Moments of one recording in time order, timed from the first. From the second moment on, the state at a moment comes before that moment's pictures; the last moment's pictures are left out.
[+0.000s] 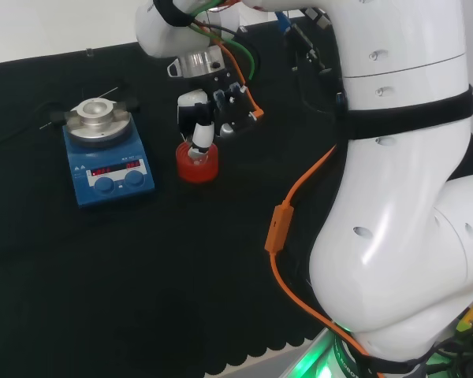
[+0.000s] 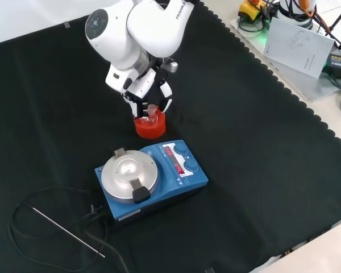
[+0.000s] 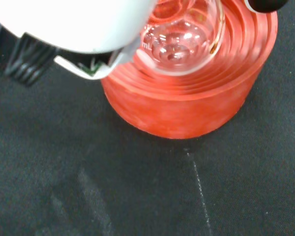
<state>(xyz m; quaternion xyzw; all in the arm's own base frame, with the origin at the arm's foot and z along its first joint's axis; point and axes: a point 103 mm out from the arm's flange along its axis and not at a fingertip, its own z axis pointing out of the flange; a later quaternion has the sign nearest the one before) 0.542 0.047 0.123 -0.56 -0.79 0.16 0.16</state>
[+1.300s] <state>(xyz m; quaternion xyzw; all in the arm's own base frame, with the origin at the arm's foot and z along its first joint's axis) 0.544 0.049 0.123 -0.57 -0.80 0.14 0.14</state>
